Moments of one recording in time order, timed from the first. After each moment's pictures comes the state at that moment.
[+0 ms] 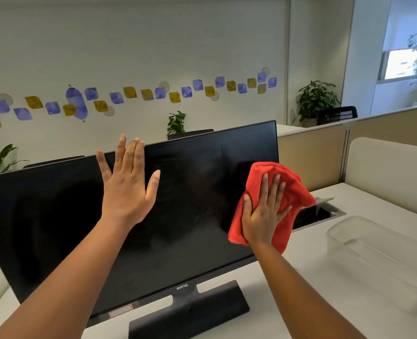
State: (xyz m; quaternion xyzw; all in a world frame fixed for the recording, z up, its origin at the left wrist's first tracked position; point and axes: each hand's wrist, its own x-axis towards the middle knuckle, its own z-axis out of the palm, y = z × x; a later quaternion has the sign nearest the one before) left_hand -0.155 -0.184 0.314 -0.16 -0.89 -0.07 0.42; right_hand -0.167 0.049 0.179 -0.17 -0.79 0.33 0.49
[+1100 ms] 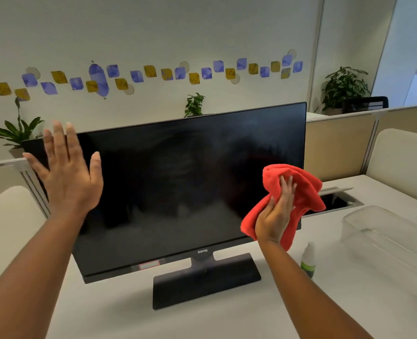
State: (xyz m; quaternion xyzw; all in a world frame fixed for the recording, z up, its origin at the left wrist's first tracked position) left_hand -0.133 -0.316 0.299 0.01 -0.87 -0.11 0.47; right_hand -0.131 0.007 0.162 -0.13 -0.70 0.46 0.54
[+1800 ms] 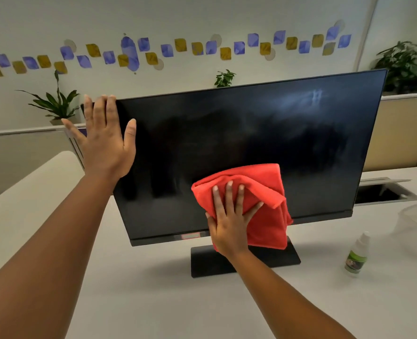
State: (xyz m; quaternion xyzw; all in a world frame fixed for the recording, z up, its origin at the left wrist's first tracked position) left_hand -0.130 -0.357 0.301 0.02 -0.89 -0.10 0.44; right_hand -0.128 -0.150 0.097 0.08 -0.89 0.16 0.41
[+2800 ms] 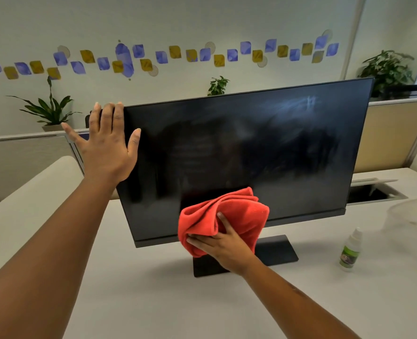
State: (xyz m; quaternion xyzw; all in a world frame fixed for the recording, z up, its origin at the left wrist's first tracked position) left_hand -0.124 -0.372 0.304 0.00 -0.90 -0.04 0.42; right_hand -0.102 -0.133 0.087 0.40 -0.84 -0.18 0.33
